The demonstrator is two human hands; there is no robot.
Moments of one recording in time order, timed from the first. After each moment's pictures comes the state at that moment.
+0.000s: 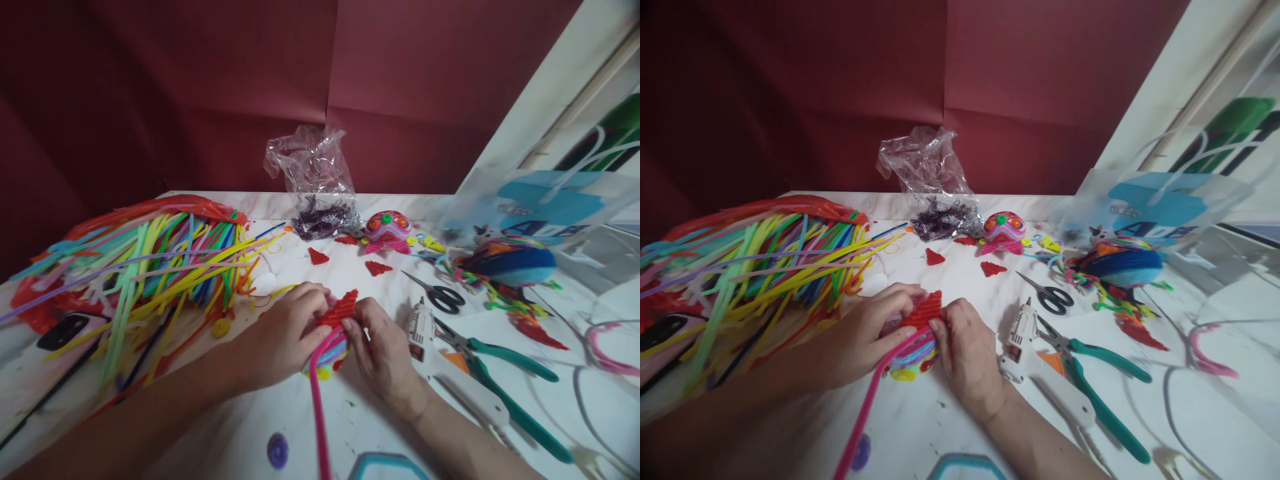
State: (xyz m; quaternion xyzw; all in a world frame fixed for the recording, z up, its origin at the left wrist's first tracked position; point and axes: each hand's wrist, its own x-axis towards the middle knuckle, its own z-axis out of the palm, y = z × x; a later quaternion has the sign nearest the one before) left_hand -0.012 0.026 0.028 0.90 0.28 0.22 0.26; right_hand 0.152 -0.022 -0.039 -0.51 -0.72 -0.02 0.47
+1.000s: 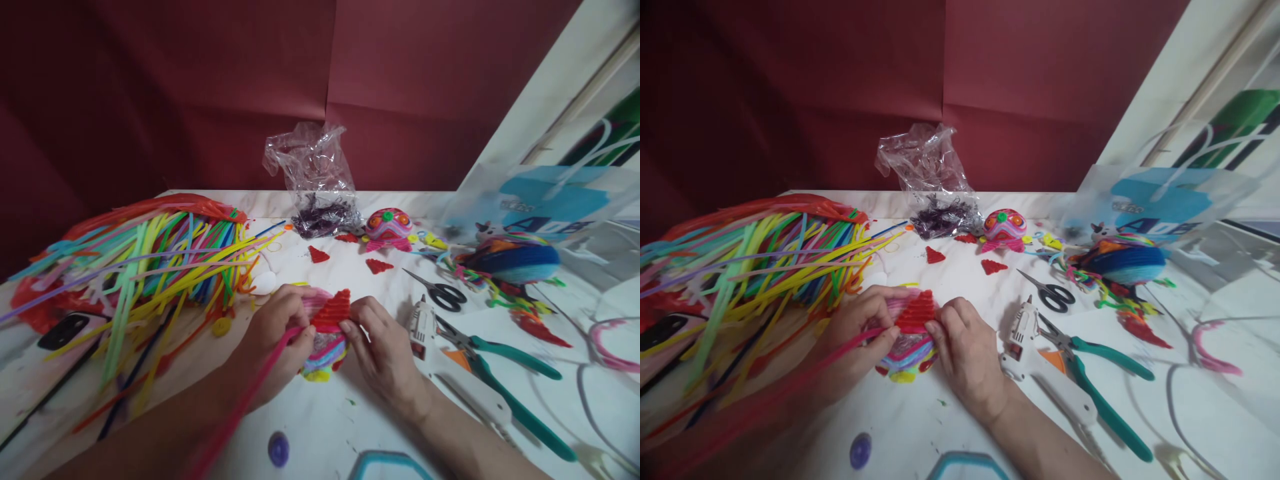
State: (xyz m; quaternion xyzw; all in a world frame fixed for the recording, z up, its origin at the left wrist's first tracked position) left_hand -0.019 0.017 0.004 0.82 0.32 0.40 0.26; right_hand 0.152 -0.024 -0.032 -0.50 -0.73 0.02 0.46
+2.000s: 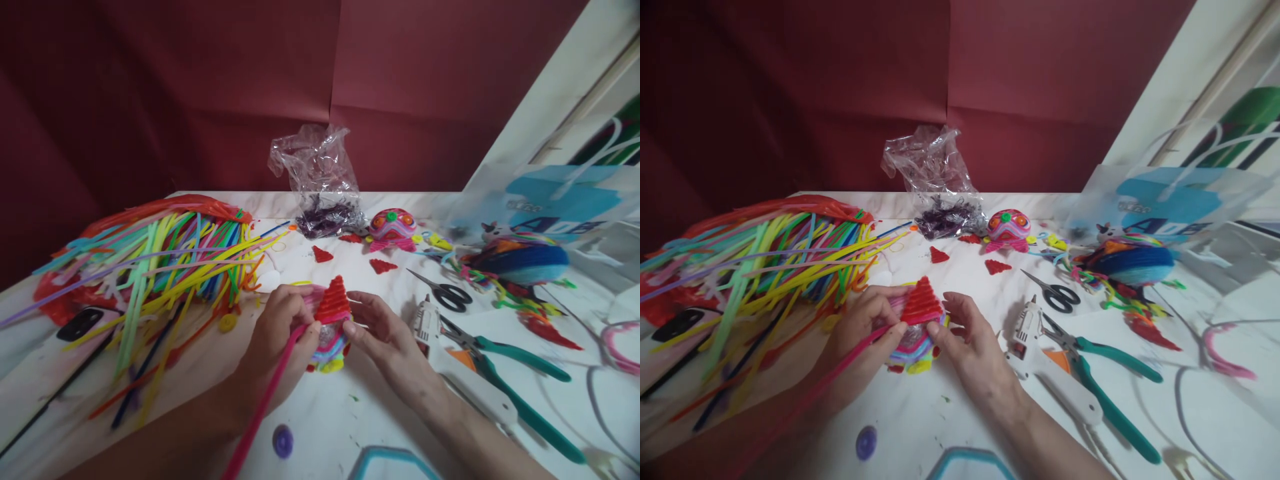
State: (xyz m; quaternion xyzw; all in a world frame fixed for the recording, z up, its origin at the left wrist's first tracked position) left_hand -0.016 0.006 -0.002 0.79 0.39 0.42 0.22; right_hand 0.151 -0.029 -0.029 -0.48 -0.49 0.48 0.54
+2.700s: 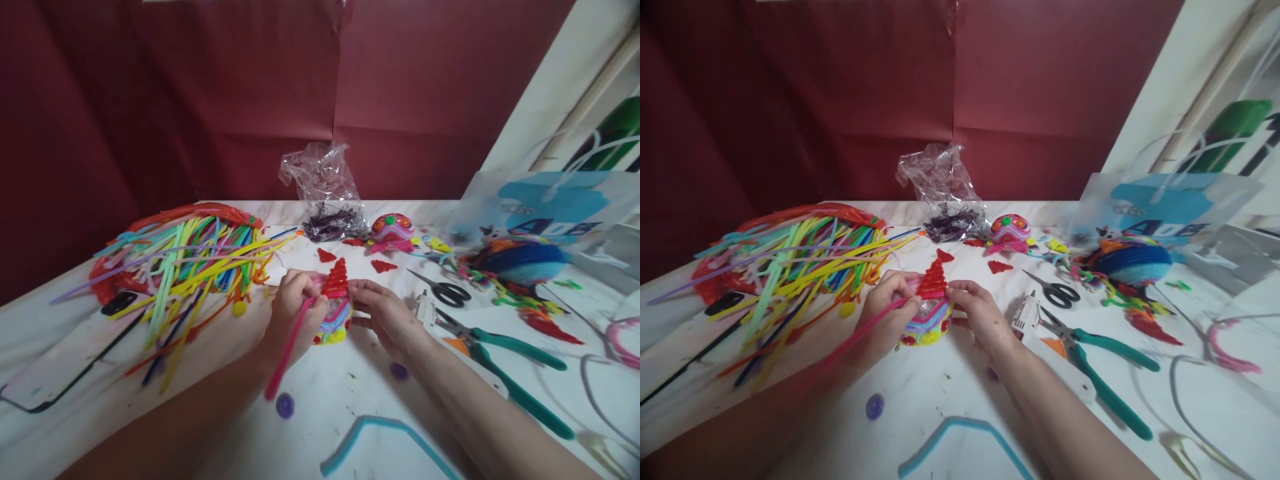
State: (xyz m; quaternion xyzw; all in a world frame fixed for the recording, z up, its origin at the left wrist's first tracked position) left_hand 0.007 -0.002 -0.009 0.72 0.43 0.48 0.24; right_hand 0.159 -0.020 -0.019 -0.50 -0.39 0.56 0.53
